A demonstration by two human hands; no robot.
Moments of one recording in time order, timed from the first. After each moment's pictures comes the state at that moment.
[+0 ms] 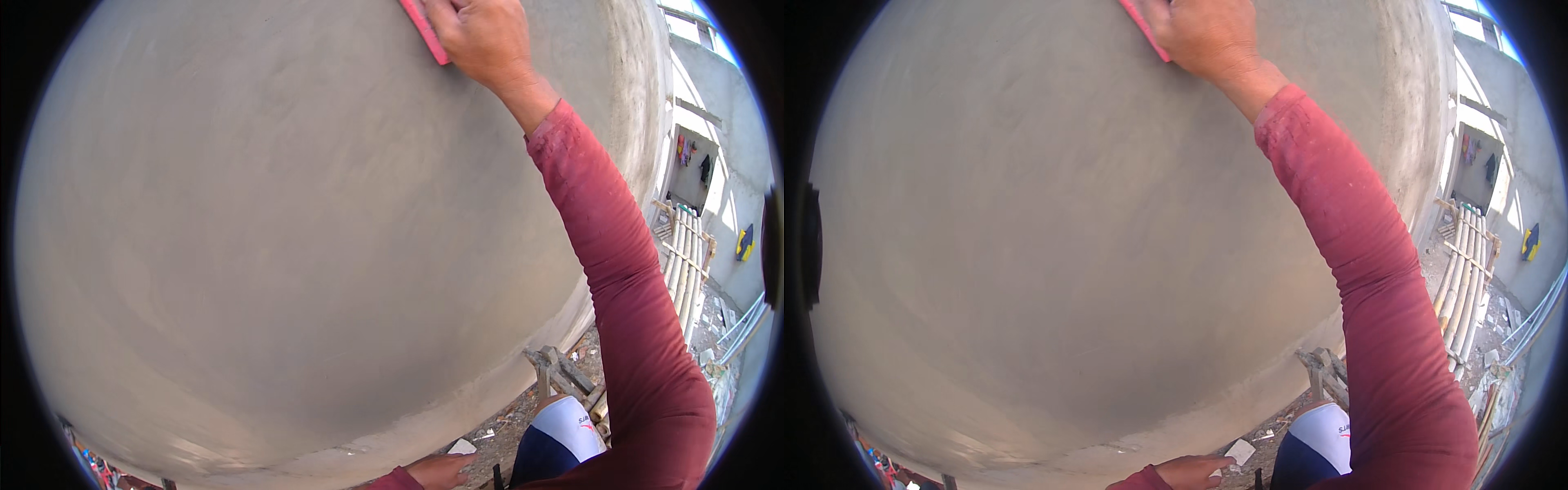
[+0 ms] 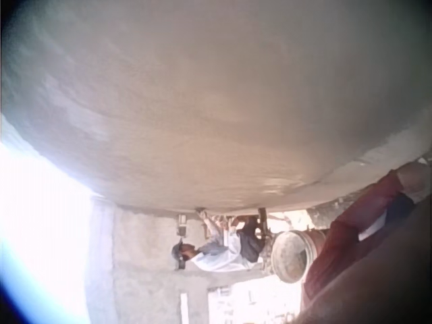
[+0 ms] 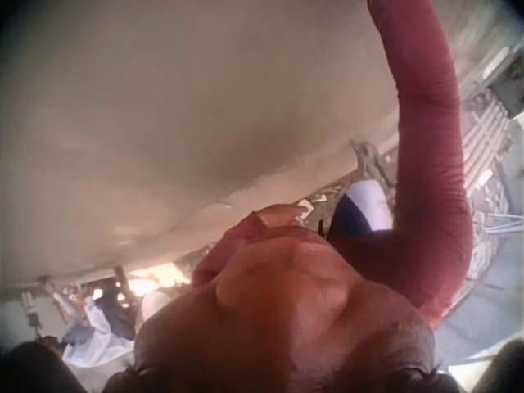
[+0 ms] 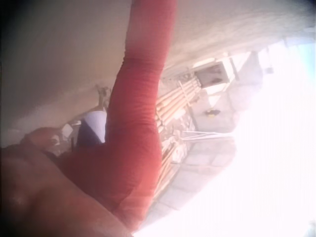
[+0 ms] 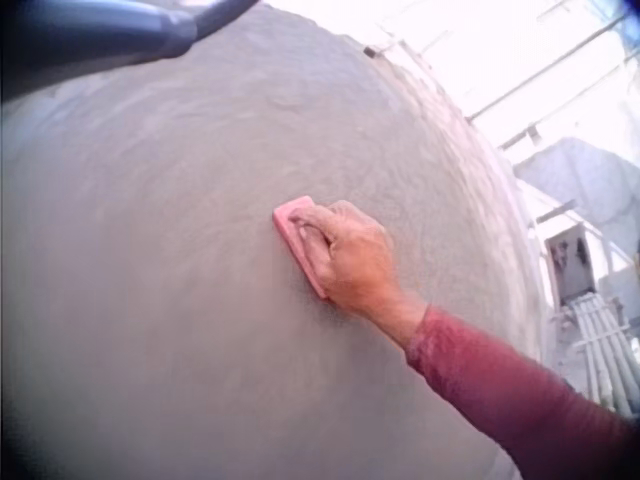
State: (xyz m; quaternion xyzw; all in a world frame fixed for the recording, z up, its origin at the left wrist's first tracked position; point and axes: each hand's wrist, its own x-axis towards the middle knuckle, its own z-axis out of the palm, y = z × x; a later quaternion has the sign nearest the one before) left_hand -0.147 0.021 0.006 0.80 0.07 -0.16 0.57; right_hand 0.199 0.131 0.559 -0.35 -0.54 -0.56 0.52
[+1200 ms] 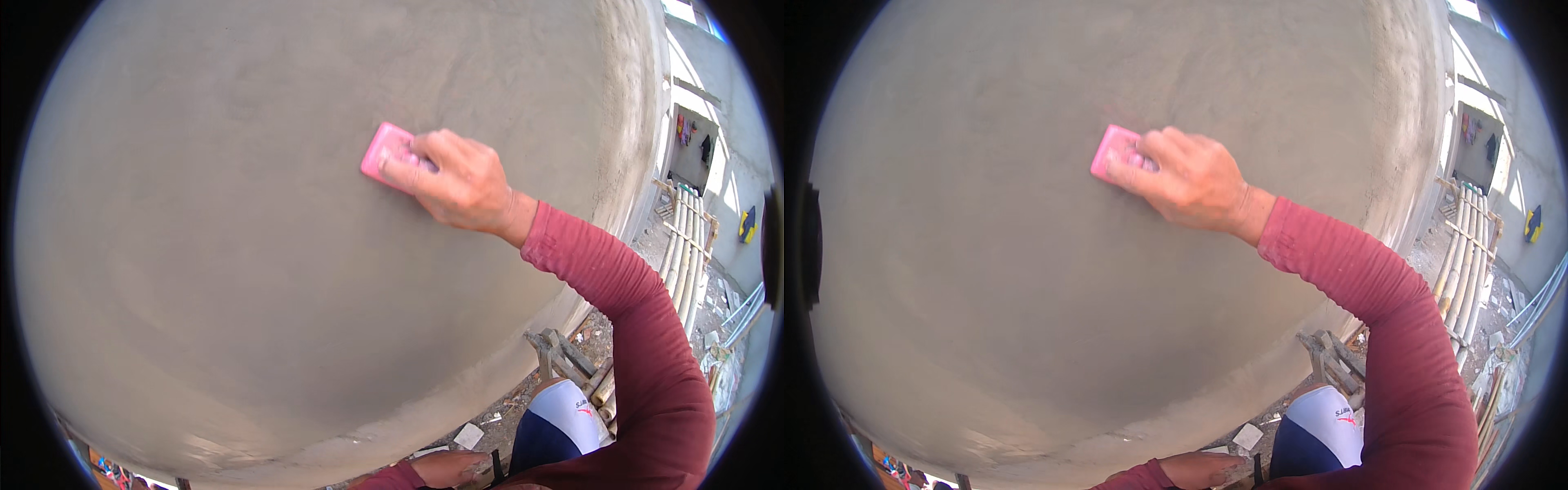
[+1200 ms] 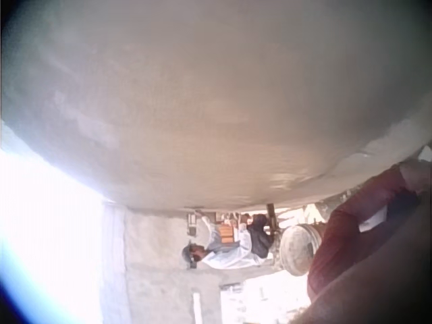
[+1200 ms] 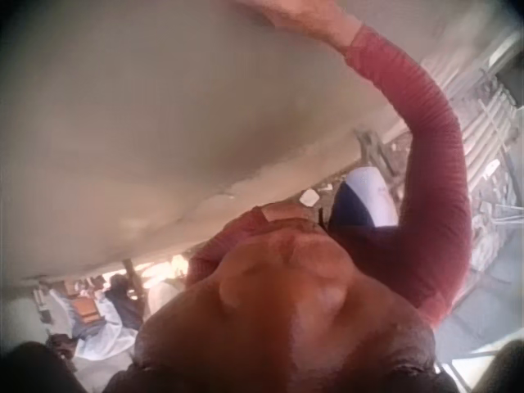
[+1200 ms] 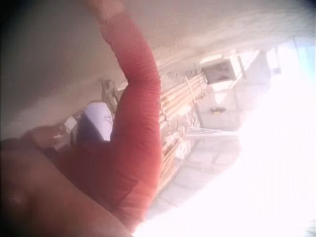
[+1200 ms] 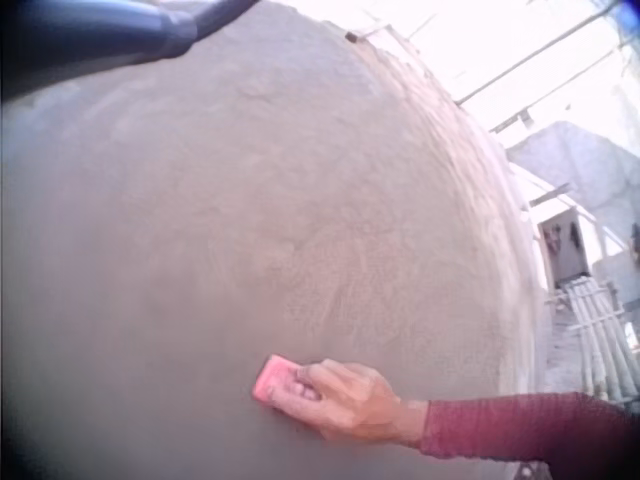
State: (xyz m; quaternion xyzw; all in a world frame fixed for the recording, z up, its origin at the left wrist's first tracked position) left_hand -0.138 0.006 0.045 0.85 0.01 -0.20 0.48; right_hand 0.190 0.127 0.392 -0.31 -0.66 -0.57 0.38
